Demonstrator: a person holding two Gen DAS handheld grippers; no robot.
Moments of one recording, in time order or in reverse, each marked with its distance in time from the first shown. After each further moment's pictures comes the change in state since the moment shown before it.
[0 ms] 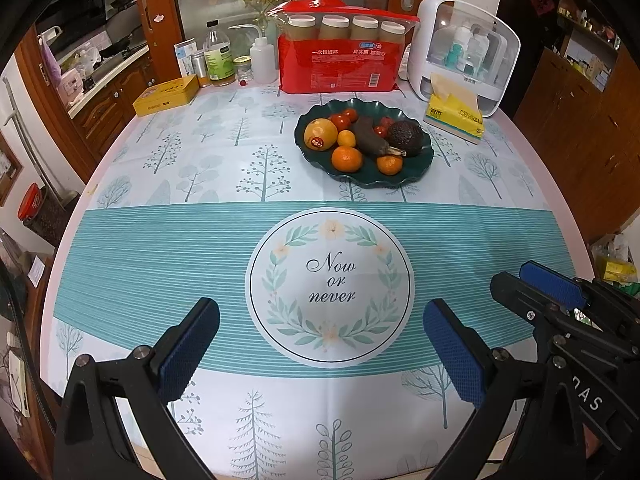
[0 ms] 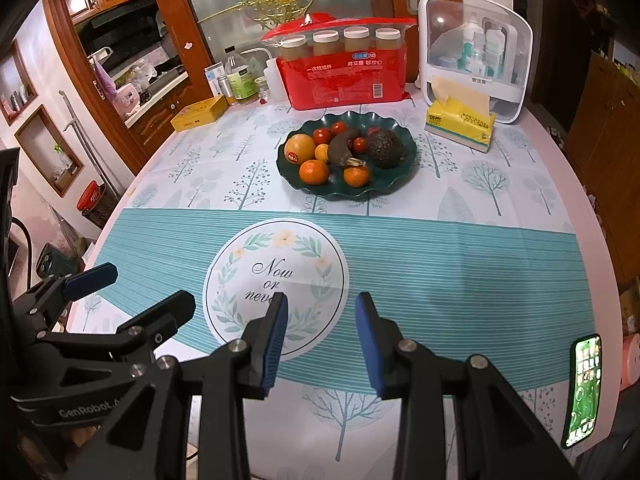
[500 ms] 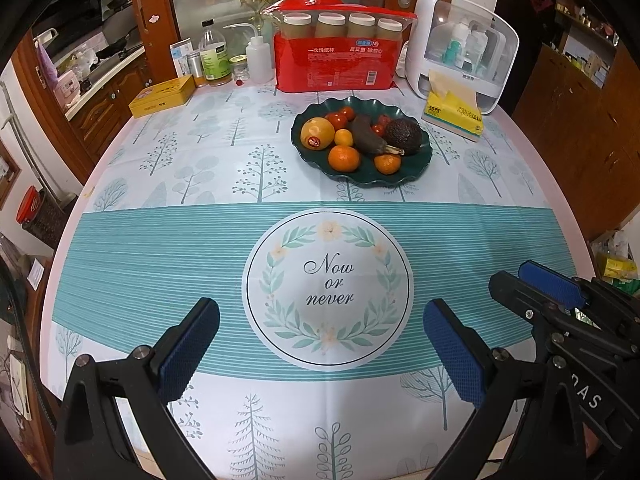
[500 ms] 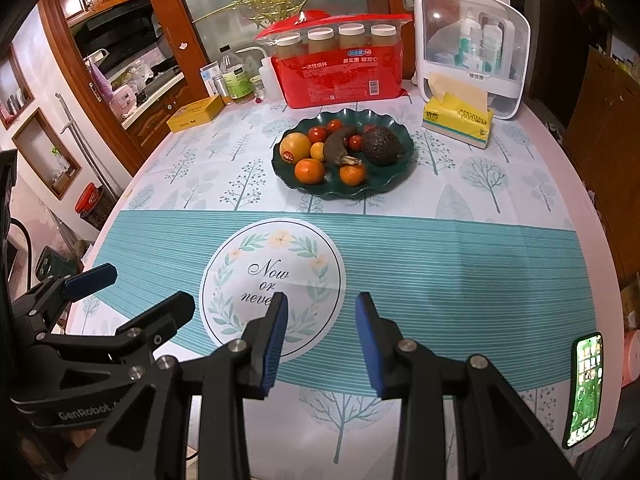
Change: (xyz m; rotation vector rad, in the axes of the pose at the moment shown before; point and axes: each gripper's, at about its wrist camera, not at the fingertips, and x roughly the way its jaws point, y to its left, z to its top) left arm 0.002 -0.002 0.002 0.005 0.003 -0.002; right arm 0.004 -0.006 0.001 0.010 0.008 0.000
